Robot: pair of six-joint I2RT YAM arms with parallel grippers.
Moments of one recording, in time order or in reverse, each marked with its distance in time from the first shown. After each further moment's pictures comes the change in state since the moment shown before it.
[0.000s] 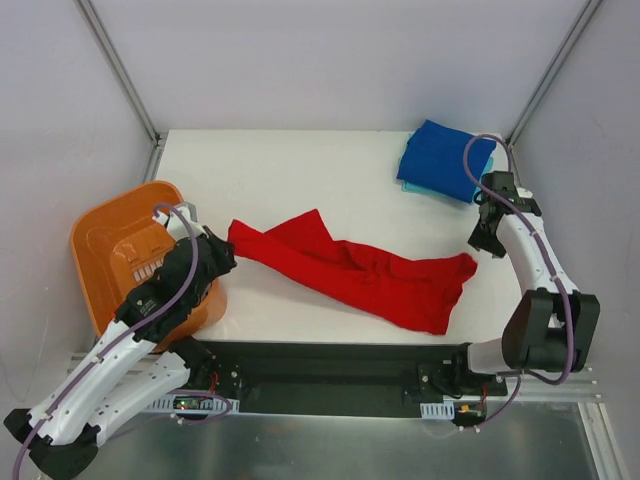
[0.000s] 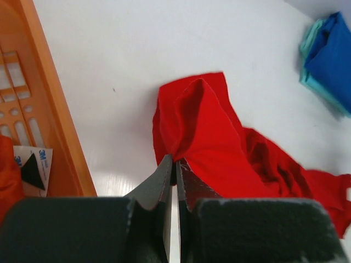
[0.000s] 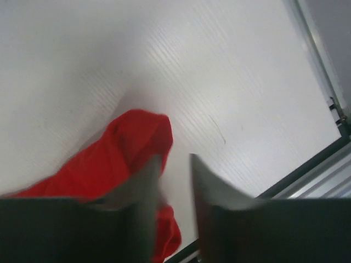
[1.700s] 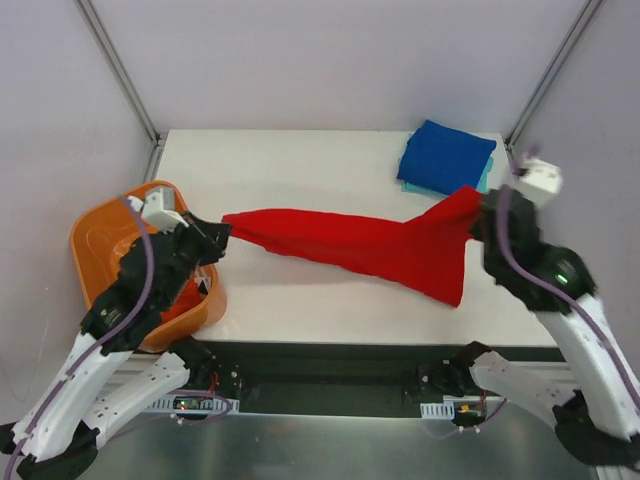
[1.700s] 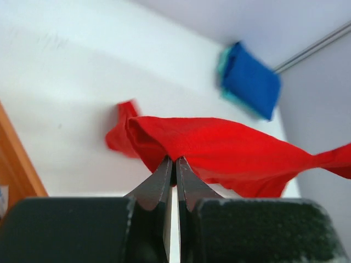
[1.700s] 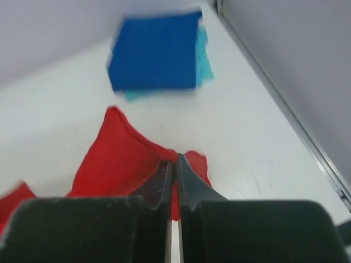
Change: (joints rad) left arm 0.000 -0.013 0.173 -0.007 0.124 0.038; right arm 0.639 -0.410 0.219 -0.104 0.415 0.109
